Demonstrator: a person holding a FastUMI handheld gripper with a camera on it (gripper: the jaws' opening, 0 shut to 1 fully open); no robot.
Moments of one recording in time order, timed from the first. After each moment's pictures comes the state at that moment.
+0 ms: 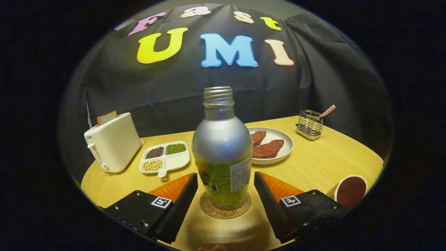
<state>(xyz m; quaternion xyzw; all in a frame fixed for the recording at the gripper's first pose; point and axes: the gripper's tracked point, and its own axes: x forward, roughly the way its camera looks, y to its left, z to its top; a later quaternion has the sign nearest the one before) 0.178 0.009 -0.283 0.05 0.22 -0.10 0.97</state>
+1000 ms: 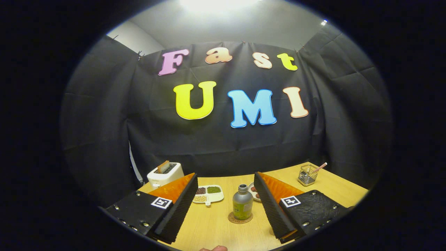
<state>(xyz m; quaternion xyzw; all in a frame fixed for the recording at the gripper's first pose) 0.068 0.050 -0.035 0.04 0.07 0.01 1.00</state>
